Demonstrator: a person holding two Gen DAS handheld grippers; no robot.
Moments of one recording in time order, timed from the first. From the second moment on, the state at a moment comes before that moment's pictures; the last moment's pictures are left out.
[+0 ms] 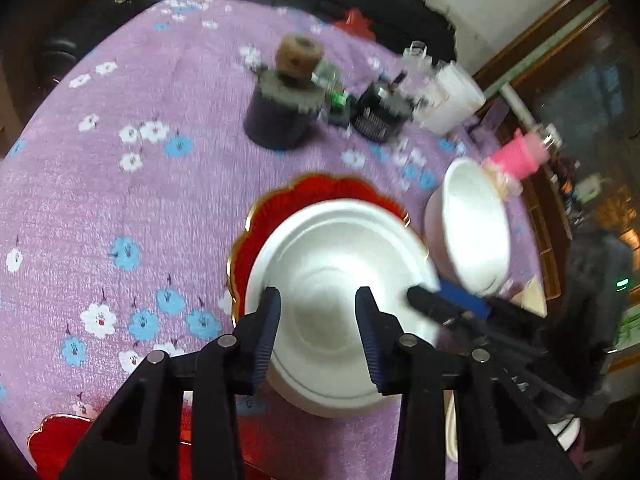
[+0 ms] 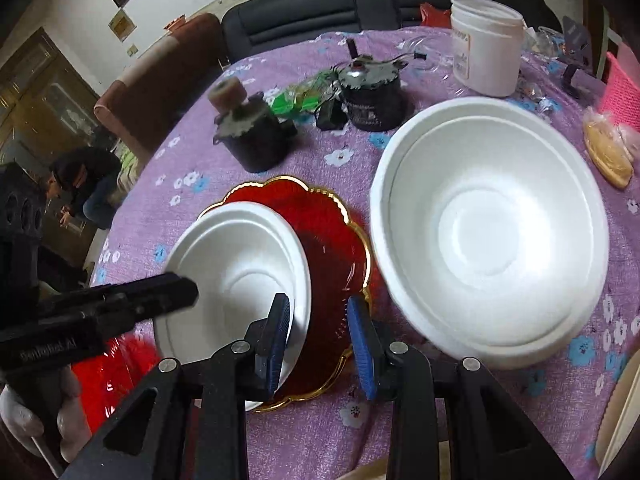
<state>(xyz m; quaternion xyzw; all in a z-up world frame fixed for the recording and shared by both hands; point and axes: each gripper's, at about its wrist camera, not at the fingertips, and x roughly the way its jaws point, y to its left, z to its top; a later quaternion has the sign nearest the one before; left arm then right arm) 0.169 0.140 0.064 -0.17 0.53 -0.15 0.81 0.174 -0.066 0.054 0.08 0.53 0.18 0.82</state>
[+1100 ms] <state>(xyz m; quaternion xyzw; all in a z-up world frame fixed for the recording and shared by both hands) 0.039 0.190 0.118 -0.16 0.48 -0.09 0.86 0.086 -0.002 0.117 0.08 0.47 0.27 0.83</state>
